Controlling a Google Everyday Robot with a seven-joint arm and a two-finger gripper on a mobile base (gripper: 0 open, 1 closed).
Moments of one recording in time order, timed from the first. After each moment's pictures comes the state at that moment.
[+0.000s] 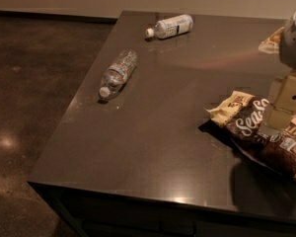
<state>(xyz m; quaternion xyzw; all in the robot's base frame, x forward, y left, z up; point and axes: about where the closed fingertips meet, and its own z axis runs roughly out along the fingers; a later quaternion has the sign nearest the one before) 0.438 -0.217 0.976 -0.60 0.78 -0.03 0.16</state>
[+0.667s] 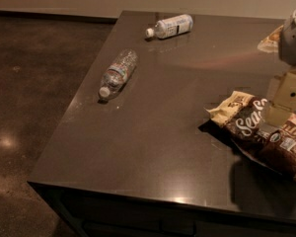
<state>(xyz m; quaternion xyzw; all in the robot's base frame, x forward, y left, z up) 0.443 -0.214 0.977 -0.60 0.78 -0.02 0.16</state>
